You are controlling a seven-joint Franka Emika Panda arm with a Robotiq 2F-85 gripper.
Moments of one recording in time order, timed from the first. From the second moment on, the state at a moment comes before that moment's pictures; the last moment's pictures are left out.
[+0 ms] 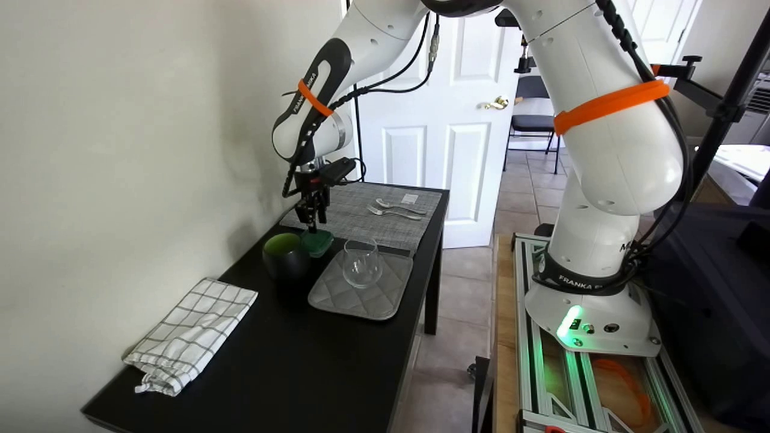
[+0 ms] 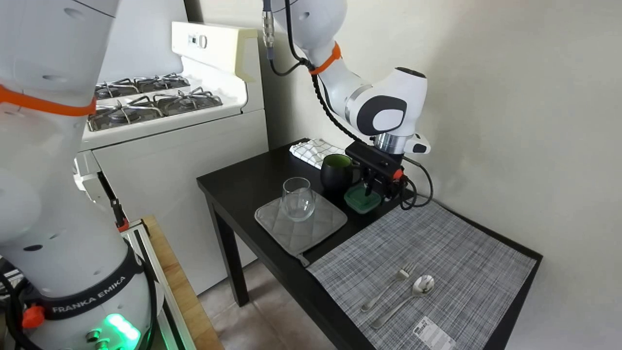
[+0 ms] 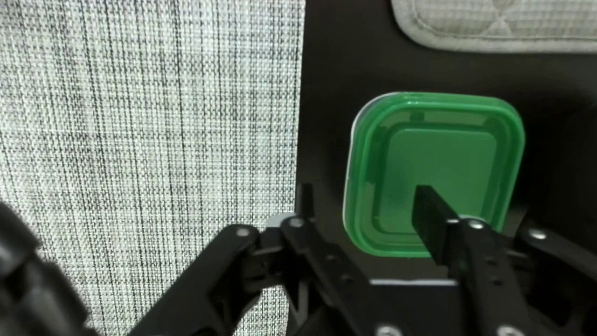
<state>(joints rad) -0.18 0.55 -0.02 -1.93 0.10 2.45 -0.30</state>
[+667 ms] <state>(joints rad) -0.16 0.40 -0.02 -1.96 0.07 2.42 -0.28</state>
